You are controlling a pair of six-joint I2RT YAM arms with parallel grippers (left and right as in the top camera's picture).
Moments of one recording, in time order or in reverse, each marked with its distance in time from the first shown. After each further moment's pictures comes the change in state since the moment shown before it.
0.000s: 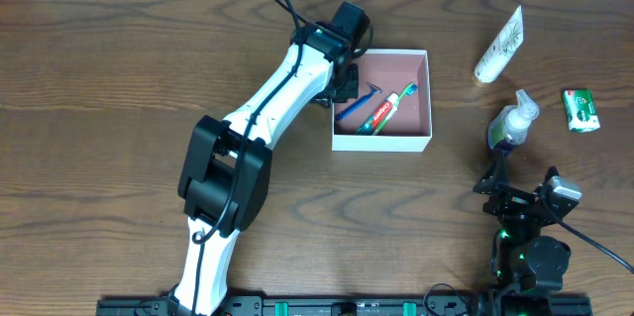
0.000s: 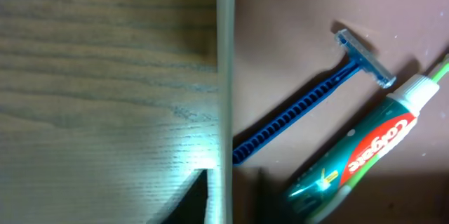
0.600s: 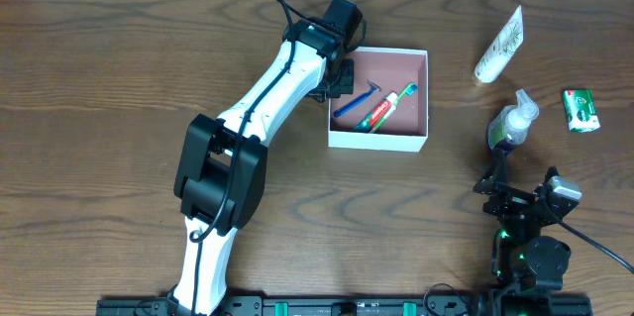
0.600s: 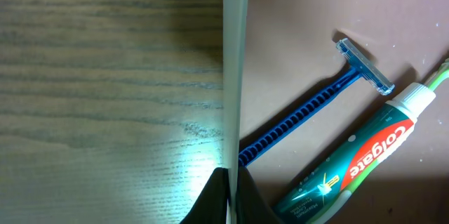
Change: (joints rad) left arm 0.029 -0.001 0.000 0.023 0.015 0.044; right arm 0.000 0.000 0.000 0.000 0.000 0.000
